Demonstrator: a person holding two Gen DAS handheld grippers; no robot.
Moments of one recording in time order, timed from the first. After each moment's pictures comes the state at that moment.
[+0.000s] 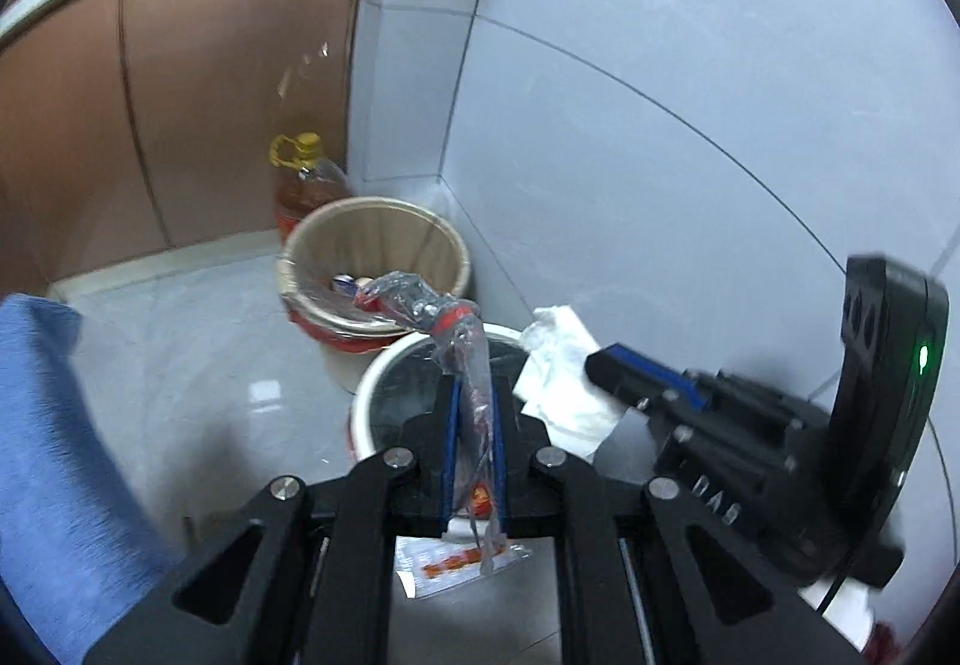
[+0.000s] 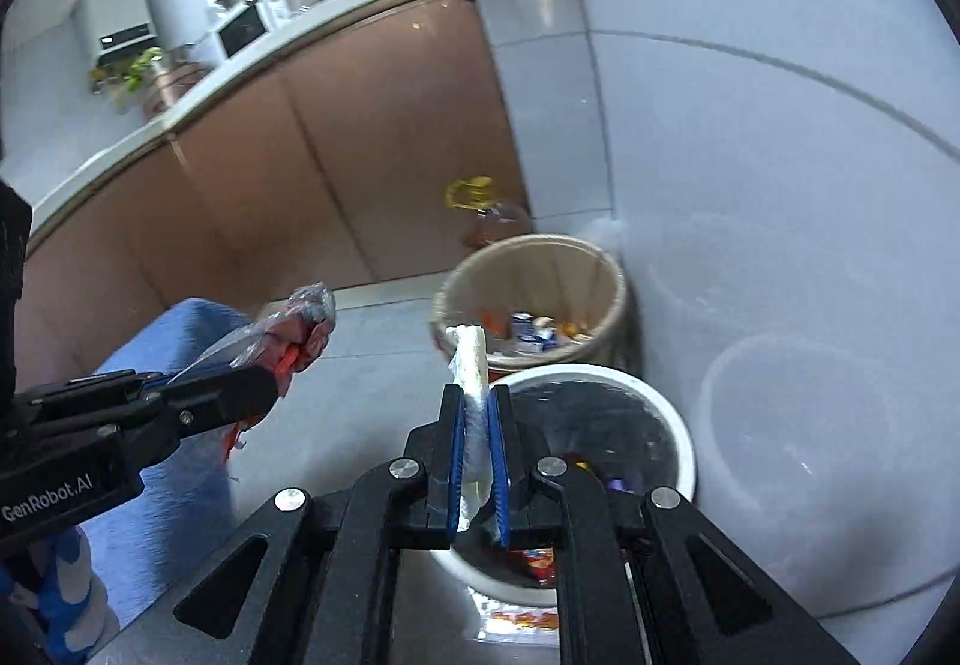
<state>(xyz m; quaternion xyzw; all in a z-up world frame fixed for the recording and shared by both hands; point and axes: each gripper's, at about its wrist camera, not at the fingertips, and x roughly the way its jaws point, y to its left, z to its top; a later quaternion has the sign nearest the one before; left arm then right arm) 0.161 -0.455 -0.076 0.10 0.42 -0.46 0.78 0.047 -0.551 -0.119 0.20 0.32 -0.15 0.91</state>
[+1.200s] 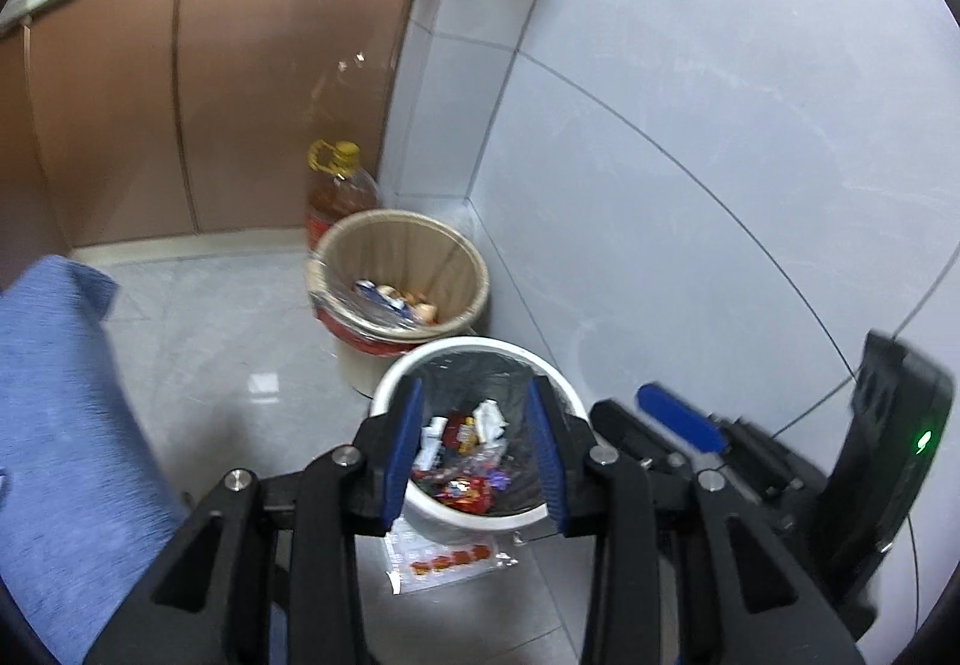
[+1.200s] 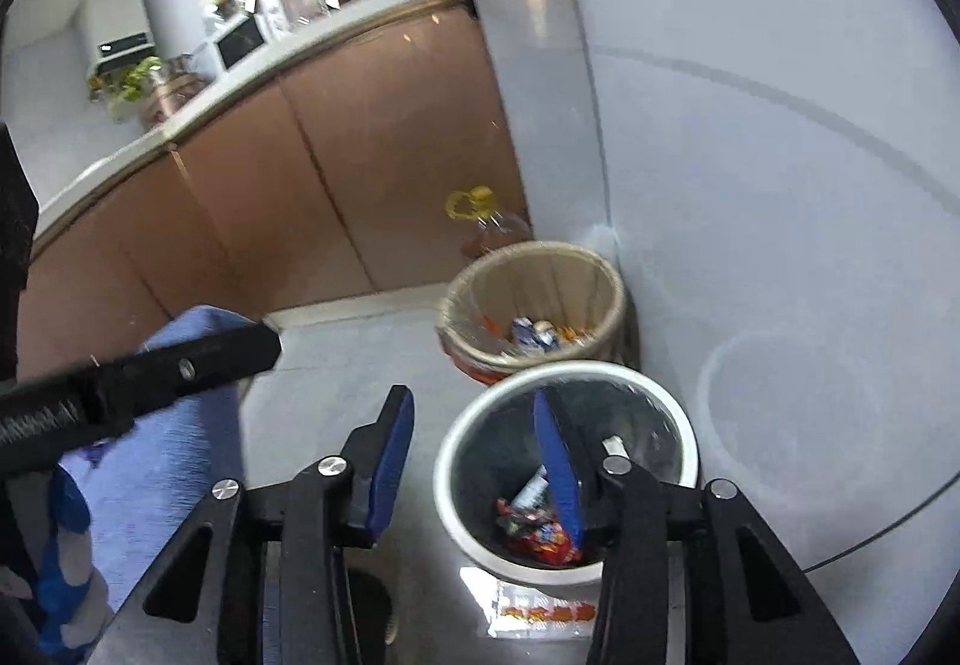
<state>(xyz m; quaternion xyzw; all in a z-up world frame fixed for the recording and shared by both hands) 0.161 -0.398 -0.044 0.06 0.40 -0.43 0.81 0.029 -0.516 -0.086 0.19 0.30 -0.16 0.92</state>
